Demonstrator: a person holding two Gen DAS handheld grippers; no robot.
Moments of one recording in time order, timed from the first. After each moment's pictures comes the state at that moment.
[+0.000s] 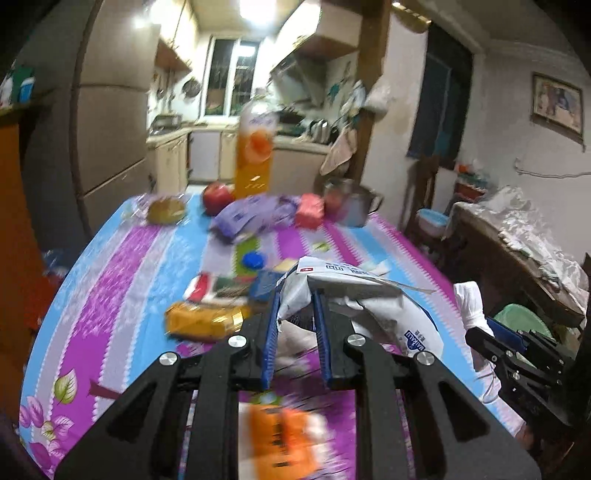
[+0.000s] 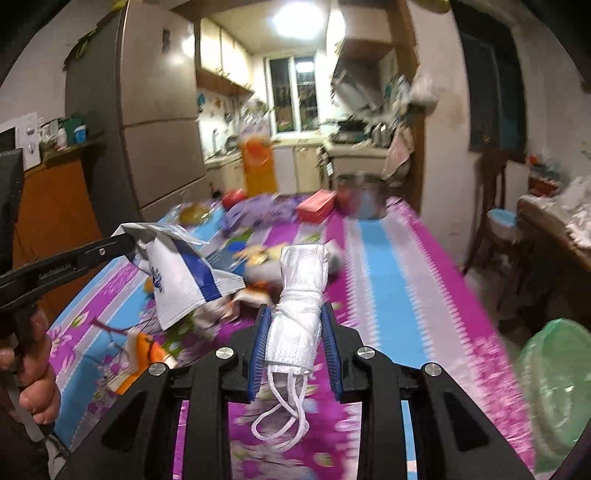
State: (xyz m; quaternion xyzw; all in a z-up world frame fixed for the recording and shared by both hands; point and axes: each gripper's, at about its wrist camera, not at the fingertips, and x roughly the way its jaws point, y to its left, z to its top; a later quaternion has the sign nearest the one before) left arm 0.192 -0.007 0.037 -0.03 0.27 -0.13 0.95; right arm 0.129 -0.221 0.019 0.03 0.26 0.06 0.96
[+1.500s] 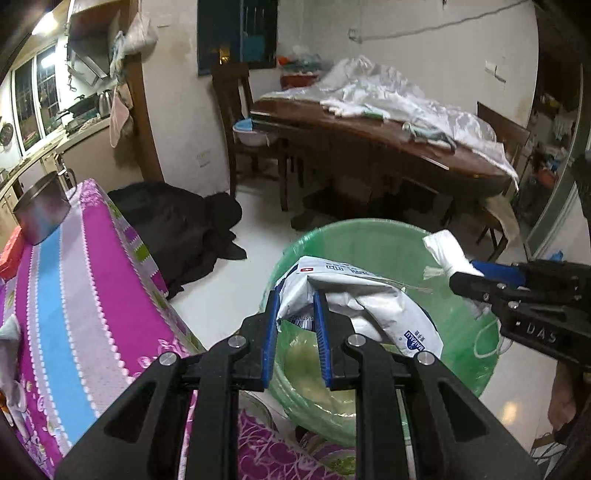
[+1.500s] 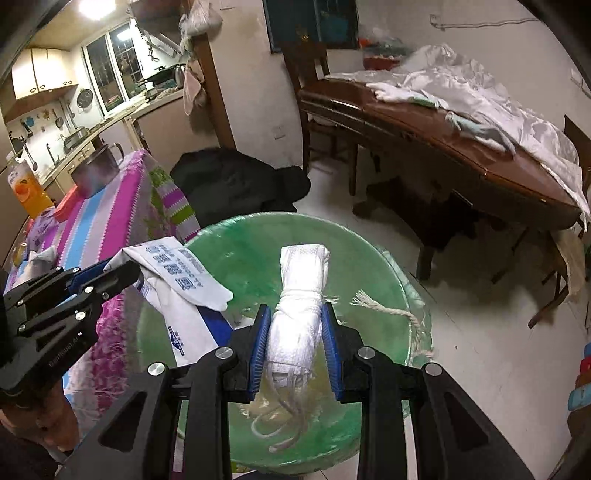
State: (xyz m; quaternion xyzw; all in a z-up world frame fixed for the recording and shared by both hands) left arm 0.191 -0.447 -0.061 0.15 0.35 -0.39 0.84; right arm 0.059 -0.648 -0.053 0.16 0.42 -0.19 0.87
